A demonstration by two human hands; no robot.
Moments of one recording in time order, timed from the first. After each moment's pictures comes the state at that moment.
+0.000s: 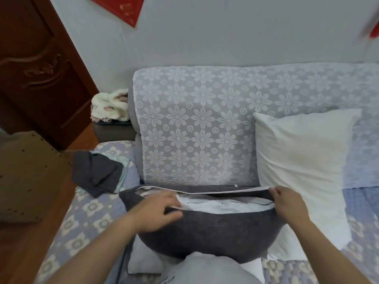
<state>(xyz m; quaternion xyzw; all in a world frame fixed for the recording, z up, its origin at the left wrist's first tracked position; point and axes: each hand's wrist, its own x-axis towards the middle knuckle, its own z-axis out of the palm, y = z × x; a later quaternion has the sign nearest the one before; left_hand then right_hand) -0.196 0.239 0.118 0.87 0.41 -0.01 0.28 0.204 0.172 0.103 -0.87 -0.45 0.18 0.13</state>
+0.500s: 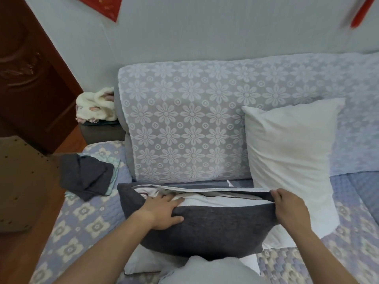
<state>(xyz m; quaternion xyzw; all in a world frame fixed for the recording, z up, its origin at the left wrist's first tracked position) -0.153 0.250 0.079 0.83 0.44 -0.29 0.19 0.212 0.131 0.085 -0.87 -0.43 0.14 0.17</state>
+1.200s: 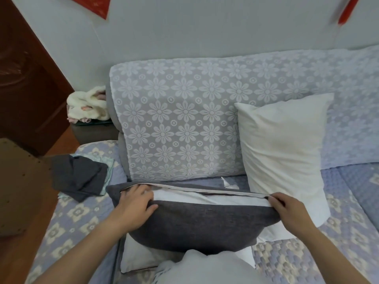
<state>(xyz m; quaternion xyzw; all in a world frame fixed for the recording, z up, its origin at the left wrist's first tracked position) -0.205 0.244 0.095 0.84 0.52 -0.09 0.13 0.227 0.094 0.091 -0.81 -0.48 0.25 0.24</state>
